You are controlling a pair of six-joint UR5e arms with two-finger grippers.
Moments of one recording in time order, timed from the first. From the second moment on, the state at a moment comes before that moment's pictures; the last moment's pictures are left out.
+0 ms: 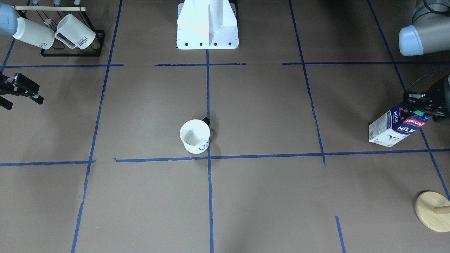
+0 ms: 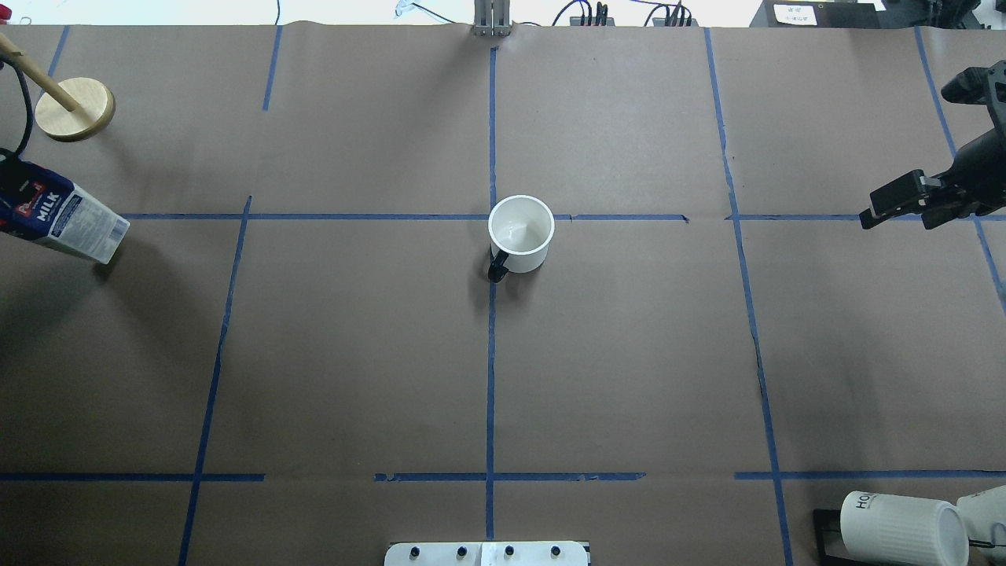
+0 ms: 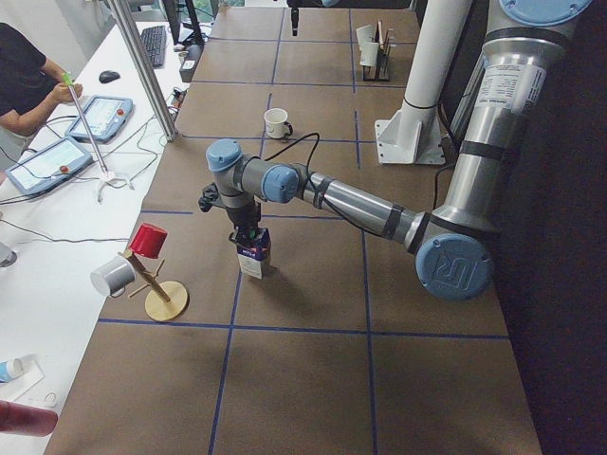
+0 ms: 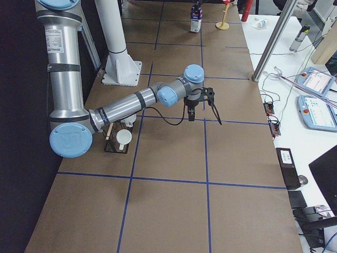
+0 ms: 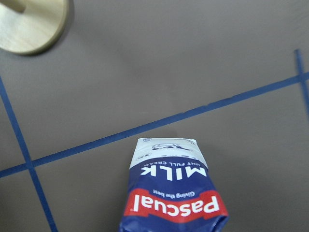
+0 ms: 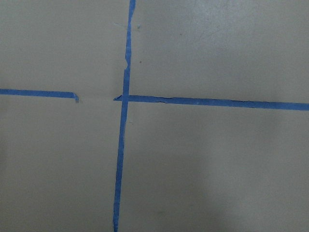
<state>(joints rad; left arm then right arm) -1.24 -1.78 -1.76 -1.44 -2.29 -0.14 1.15 -1.53 1.93 -1.42 2.36 0.62</state>
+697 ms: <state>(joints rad) -0.89 -2.23 -1.76 -1.26 -2.28 -0.91 1.15 -1.53 1.93 -1.42 2.36 0.62</state>
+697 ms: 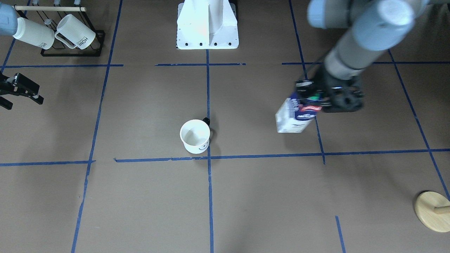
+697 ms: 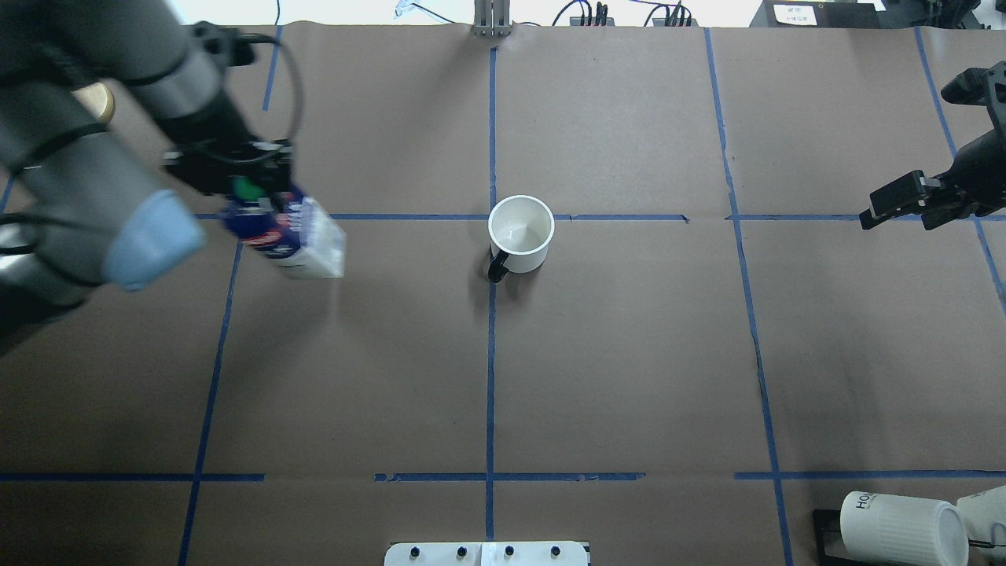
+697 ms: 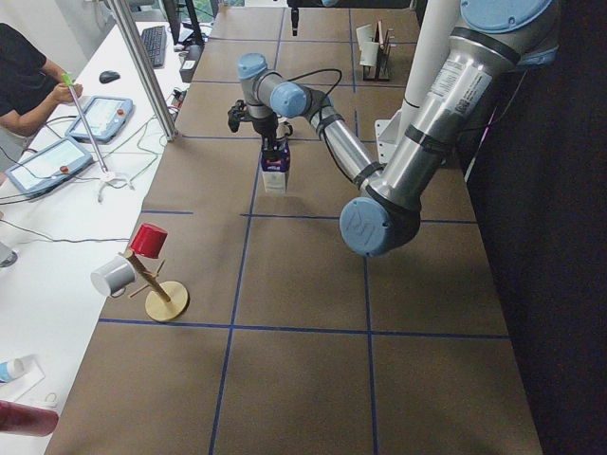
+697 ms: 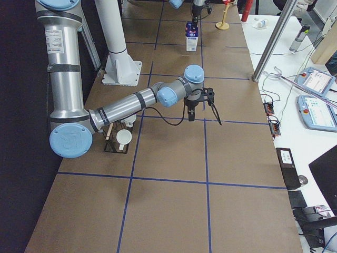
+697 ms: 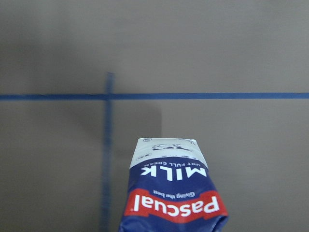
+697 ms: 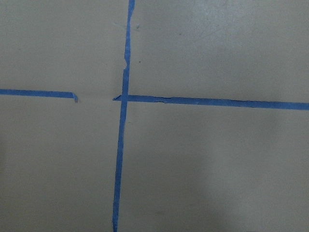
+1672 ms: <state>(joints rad) -0.75 -2.63 -1.30 -1.27 -2.21 -1.01 1.13 -1.53 1.93 -1.42 2.35 0.63</state>
